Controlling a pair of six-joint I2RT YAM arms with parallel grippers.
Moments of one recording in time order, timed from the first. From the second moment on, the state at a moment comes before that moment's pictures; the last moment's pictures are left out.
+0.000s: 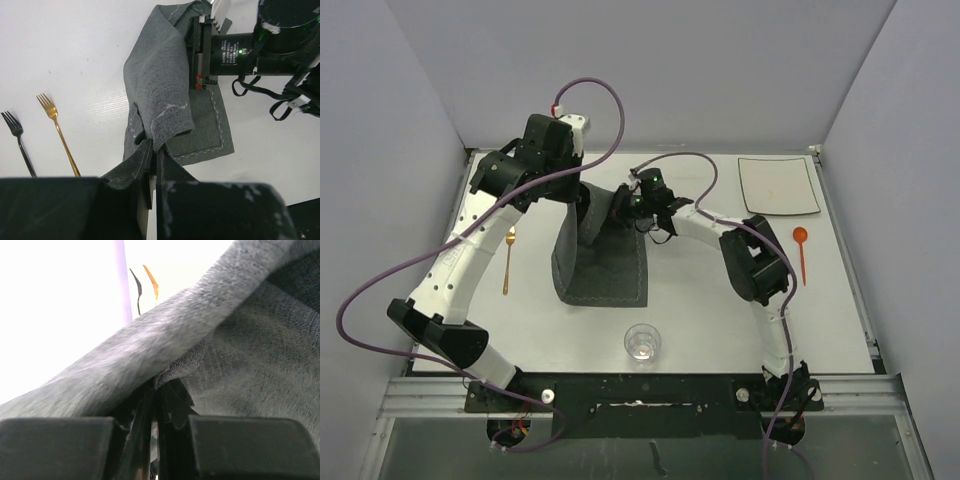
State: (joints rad) left arm -0.51 1.57 1.94 -1.14 -0.16 -0.20; right arm 0.60 2.22 1.61 0.10 -0.57 1.17
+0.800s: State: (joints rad) left arm -0.51 1.56 1.98 -1.14 -0.20 -0.20; right arm 0.33 1.95 1.83 -0.30 -0.59 0.89
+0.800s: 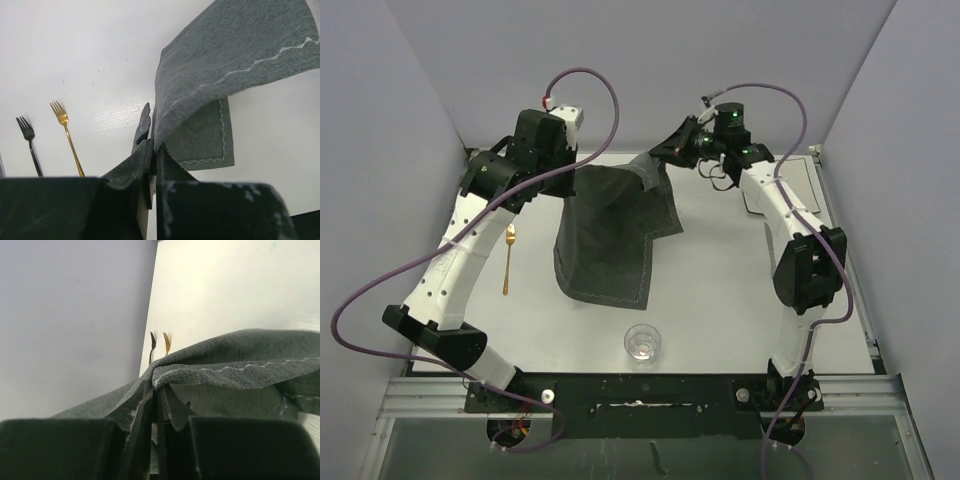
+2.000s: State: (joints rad) left arm -0.51 1.91 2.56 -0.94 -0.53 0.17; right arm 0.14 2.06 2.32 -0.06 -0.84 1.03
